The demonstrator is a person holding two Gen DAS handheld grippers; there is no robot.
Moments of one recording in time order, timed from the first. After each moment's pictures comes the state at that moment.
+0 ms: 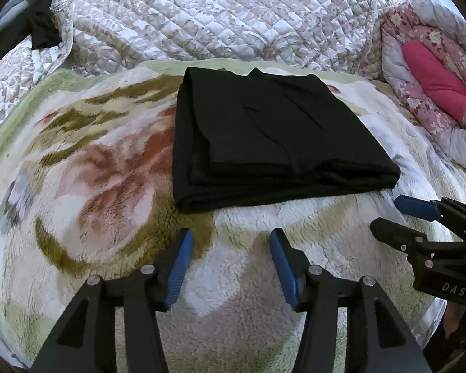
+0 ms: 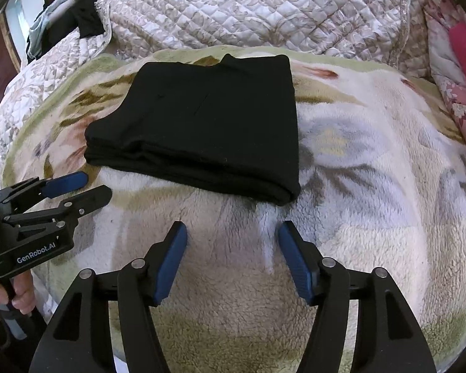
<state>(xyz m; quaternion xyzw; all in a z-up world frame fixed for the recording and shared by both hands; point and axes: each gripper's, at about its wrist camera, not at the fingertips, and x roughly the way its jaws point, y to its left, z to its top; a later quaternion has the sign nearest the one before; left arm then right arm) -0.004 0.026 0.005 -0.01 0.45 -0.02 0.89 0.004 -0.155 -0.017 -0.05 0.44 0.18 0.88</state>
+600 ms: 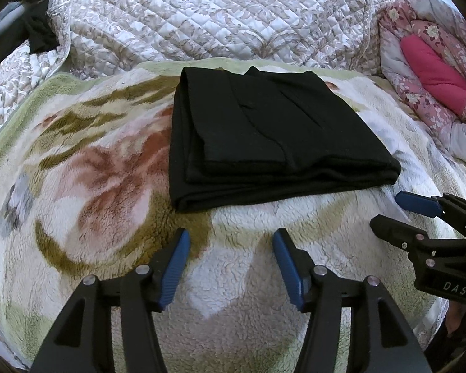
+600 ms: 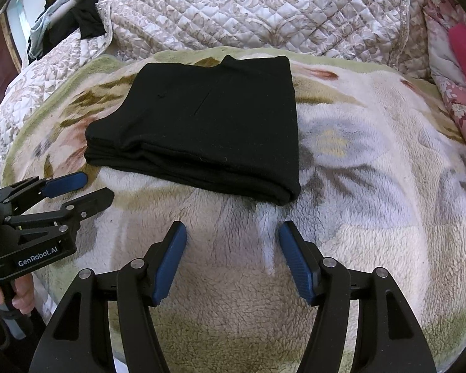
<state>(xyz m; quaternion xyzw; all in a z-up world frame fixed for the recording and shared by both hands) -0.006 0.022 0.004 0.00 0.45 -0.02 0.89 0.004 -0.155 -0.017 -0.05 0.44 0.18 0.88</state>
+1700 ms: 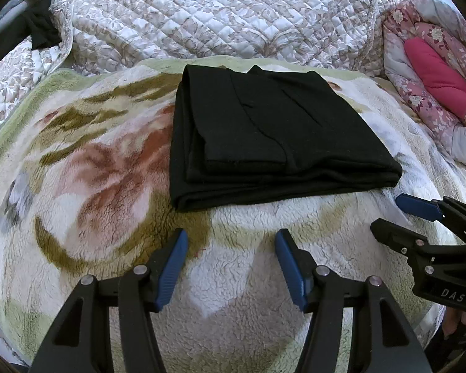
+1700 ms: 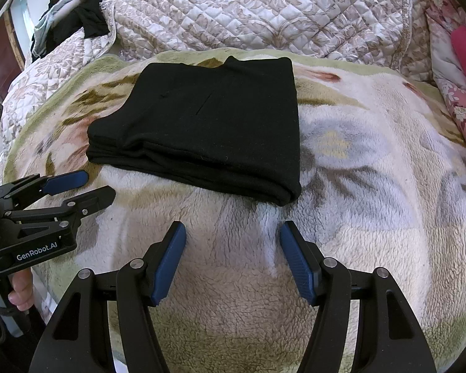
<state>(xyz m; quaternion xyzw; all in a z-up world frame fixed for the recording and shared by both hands) -0.004 0.024 0.003 0.00 0.45 -0.02 0.89 0.002 -0.154 -0.017 -0.05 0.44 0.18 0.88</state>
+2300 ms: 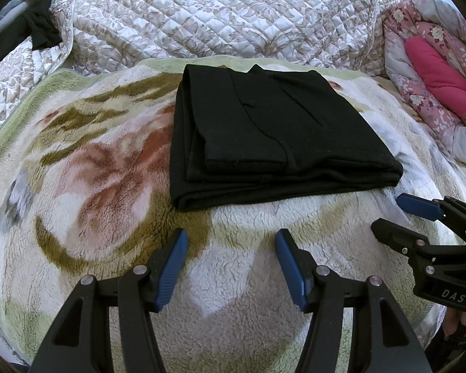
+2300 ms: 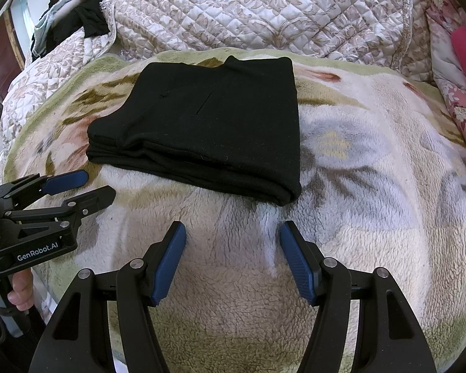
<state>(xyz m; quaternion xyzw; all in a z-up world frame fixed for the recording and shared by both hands) -0.004 0.024 0.003 0.00 0.45 -0.02 0.89 0.002 -0.154 -0.017 -0.05 0.44 0.18 0.88</state>
